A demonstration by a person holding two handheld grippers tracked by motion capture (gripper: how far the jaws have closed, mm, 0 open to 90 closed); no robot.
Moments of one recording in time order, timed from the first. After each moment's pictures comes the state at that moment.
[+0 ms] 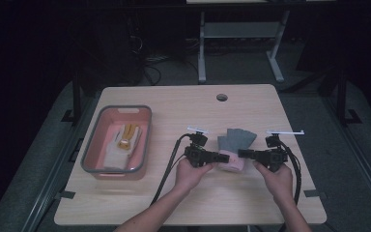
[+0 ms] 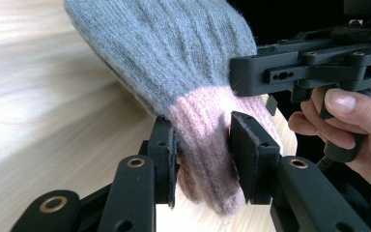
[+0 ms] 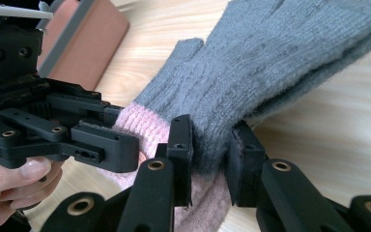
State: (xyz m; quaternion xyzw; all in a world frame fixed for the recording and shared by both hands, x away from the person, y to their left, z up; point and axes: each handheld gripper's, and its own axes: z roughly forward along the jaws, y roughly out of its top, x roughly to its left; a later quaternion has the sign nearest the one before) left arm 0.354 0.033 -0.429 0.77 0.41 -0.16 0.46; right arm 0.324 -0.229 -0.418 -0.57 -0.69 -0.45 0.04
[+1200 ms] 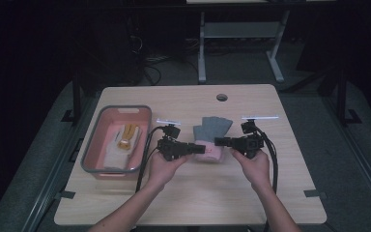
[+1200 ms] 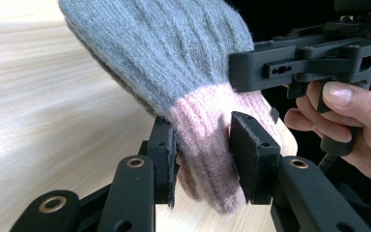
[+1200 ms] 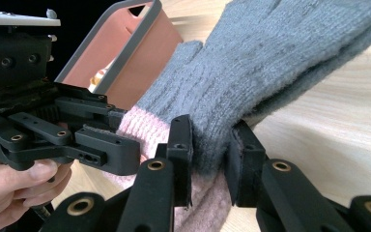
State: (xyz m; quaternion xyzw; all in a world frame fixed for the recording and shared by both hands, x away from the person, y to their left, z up) left arm 0.354 0.102 -0.395 0.75 0.43 -0.12 0.49; right arm 0.348 -0.164 -0.384 -0.52 -0.70 -0.48 0.06
